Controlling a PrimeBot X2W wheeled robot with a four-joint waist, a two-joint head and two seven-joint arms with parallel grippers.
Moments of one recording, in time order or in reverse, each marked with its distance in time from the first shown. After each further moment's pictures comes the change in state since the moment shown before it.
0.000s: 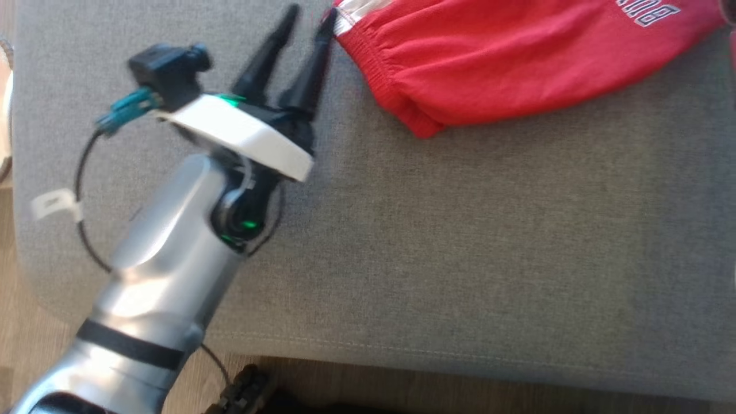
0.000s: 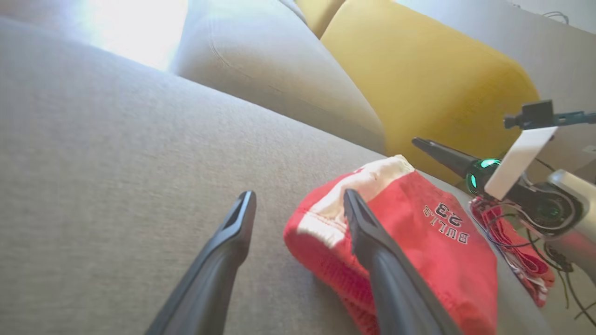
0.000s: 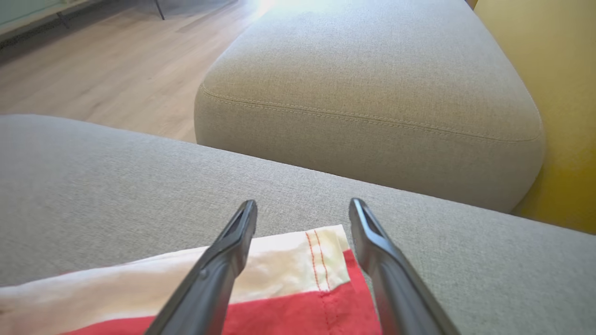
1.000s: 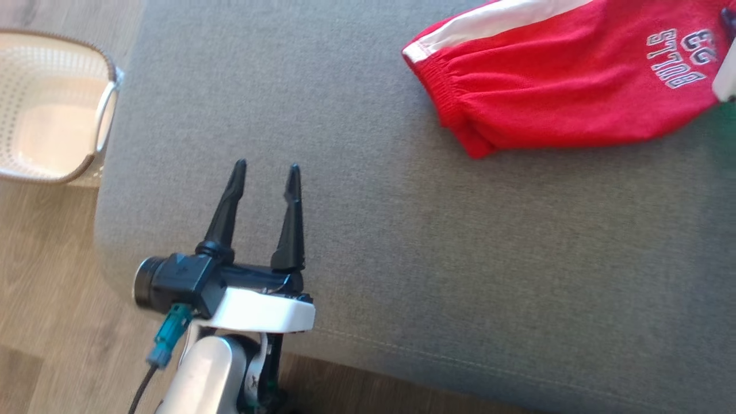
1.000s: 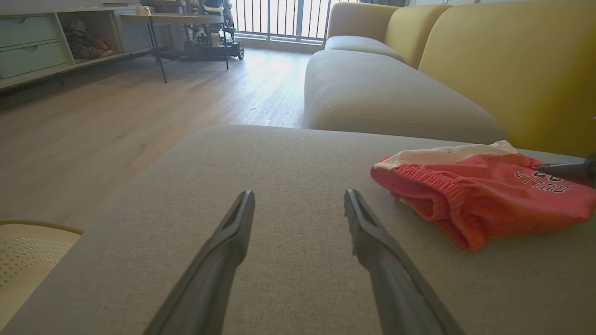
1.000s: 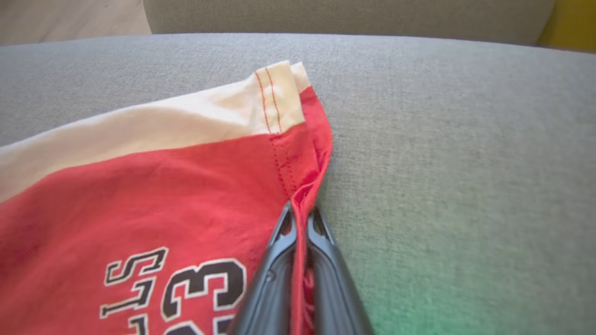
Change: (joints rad) left arm 0.636 -0.131 0.284 -0.459 0.729 0.254 0.000; right arm 0.203 -0.181 -0.001 0.181 0.238 0.000 0.140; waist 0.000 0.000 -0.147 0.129
